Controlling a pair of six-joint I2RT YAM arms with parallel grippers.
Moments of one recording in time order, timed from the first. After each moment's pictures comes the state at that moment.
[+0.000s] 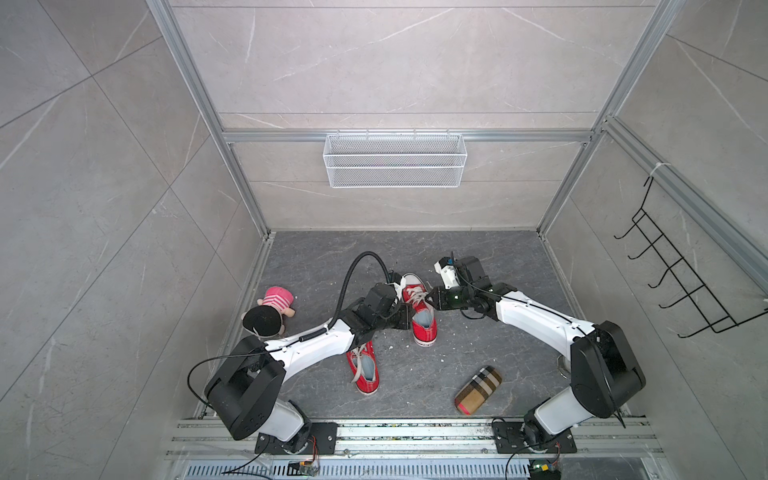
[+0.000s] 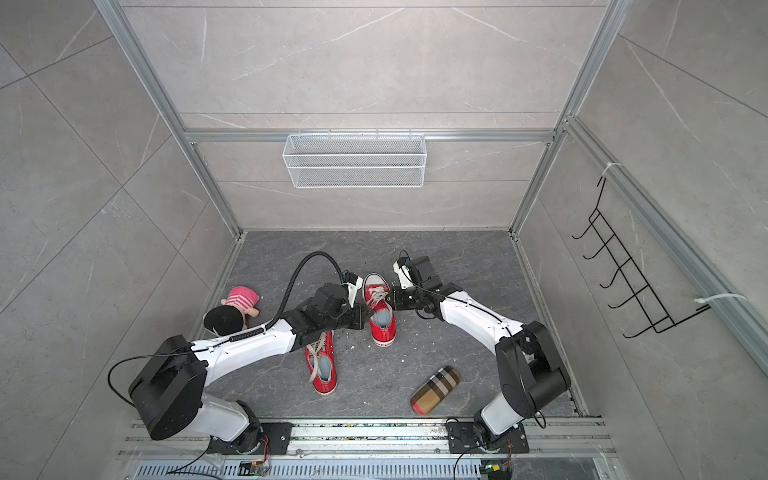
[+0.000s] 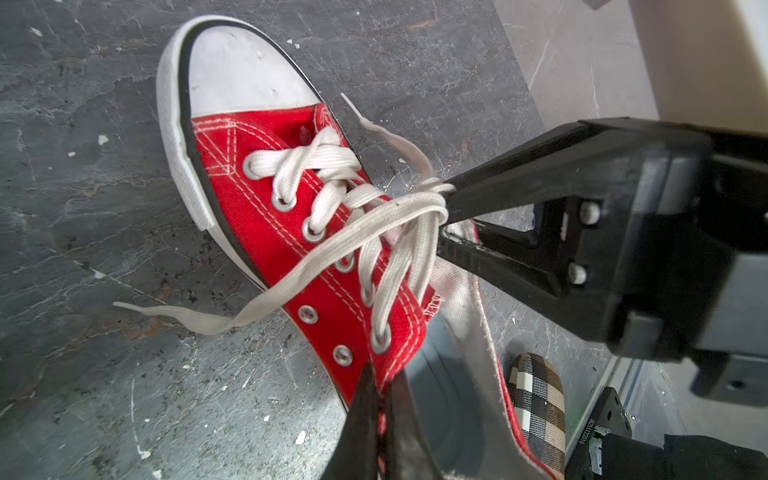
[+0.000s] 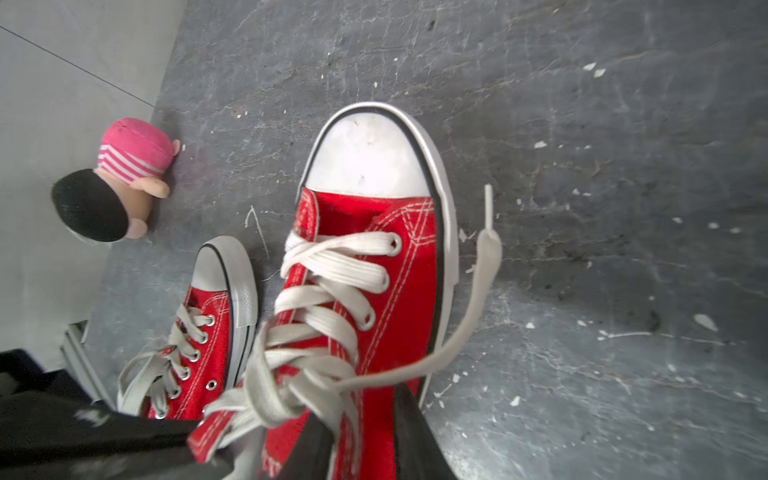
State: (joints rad) left arm -0.79 1.48 0.85 0.00 0.17 -0.59; right arm 0.47 1.58 1.04 -0.28 -0.34 0.38
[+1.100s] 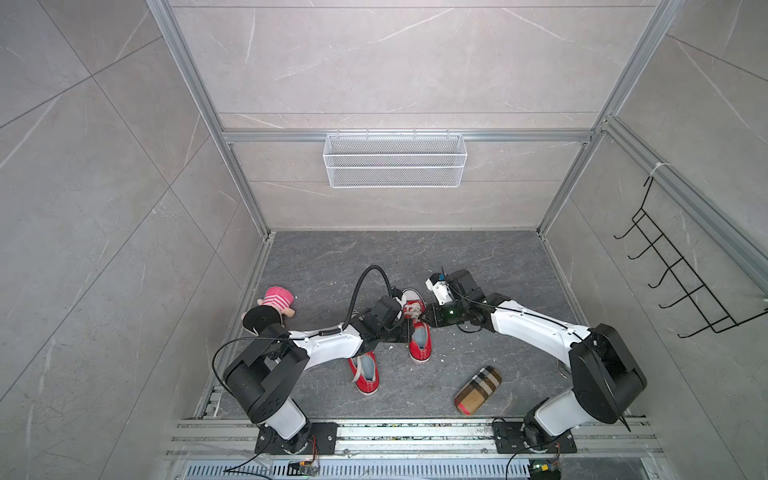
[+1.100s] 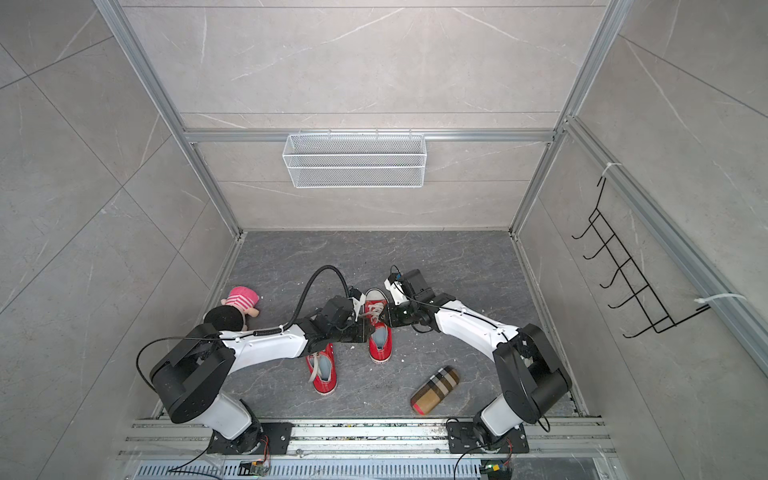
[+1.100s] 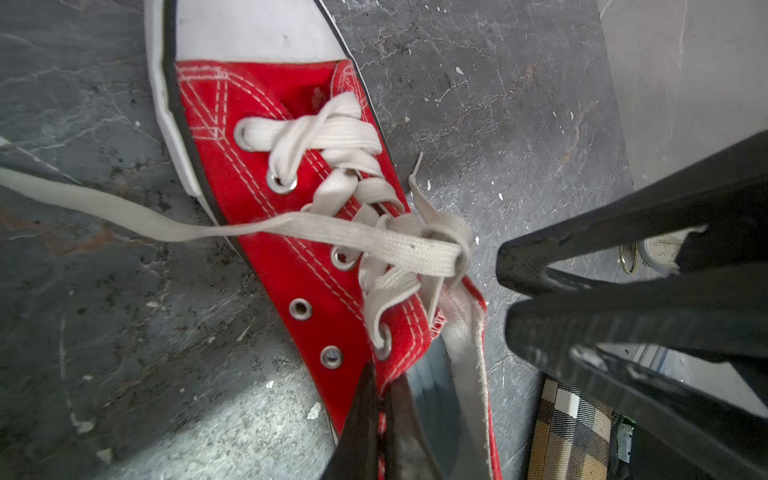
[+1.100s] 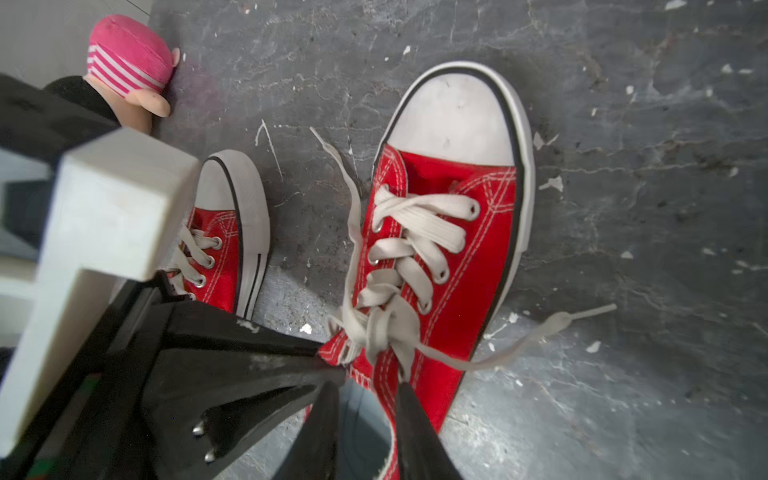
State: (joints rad) left arm -0.81 1.59 0.79 0.05 0.19 -0.67; right arm 0.57 1.57 0.98 -0.33 -0.36 0.37
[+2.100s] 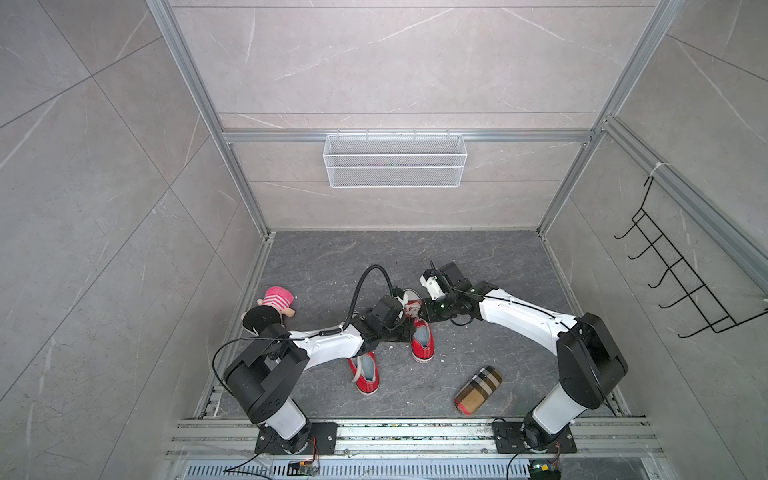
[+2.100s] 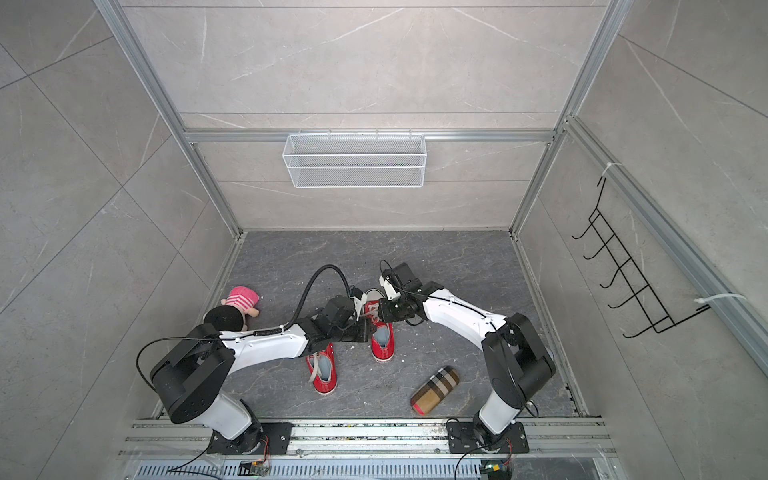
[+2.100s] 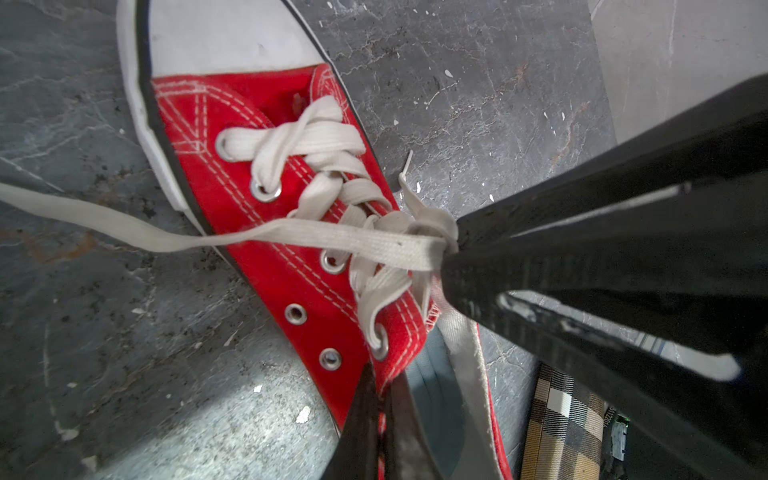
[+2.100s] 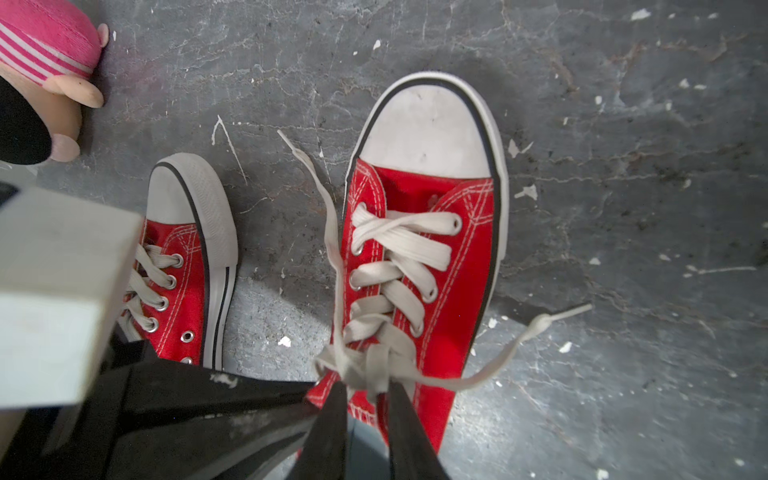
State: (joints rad) left arm -0.82 1.59 0.80 0.05 0.19 -0.67; right arm 0.61 1.66 1.15 -0.50 -0.25 0.37
